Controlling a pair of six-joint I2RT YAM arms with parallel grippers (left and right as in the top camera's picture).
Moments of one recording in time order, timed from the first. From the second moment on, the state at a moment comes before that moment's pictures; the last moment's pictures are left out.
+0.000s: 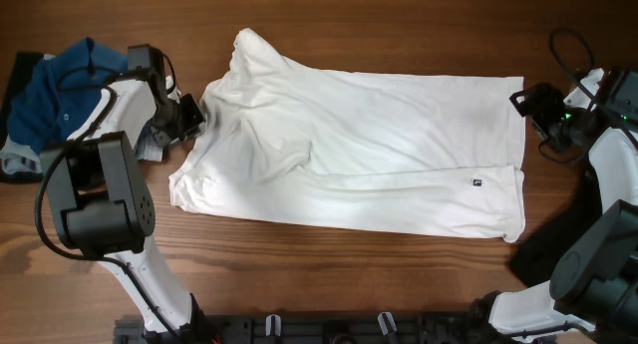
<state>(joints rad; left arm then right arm) 0.14 2.06 1.38 -0.79 0.17 -0.36 -0.47 1.69 1.13 -0.49 -0.45 0.31</state>
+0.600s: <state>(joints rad) 0.24 2.01 1.36 -0.94 -0.10 -0.37 -0.42 1.69 1.13 -0.30 -0.52 0.18</state>
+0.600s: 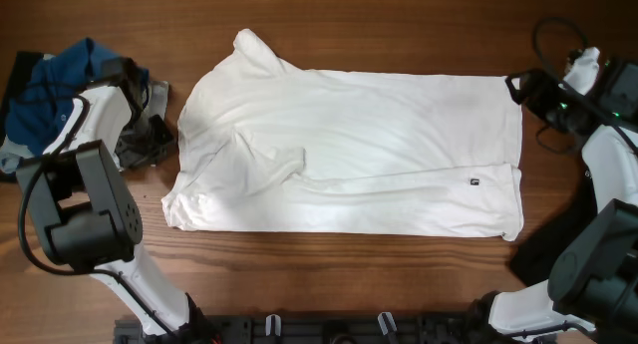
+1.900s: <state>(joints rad) 0.06 1.87 1.36 -0.68 0.36 -0.20 -0.35 2.10 1.21 0.09 -0.19 0.20</state>
